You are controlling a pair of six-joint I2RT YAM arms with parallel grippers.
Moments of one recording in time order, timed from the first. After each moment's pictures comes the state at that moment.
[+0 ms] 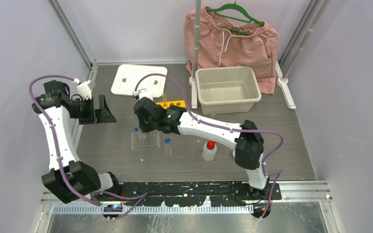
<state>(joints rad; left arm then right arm) 0.43 1.27 1.40 -1.36 0.66 0.39 1.13 1.95 1.83 -0.57 0.22 0.54</state>
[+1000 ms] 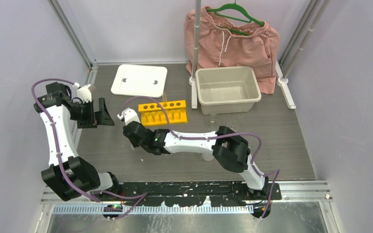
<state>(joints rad) 0.45 1.31 1.36 -1.35 0.56 0.36 1.27 2.10 1.66 -0.14 0.41 0.35</state>
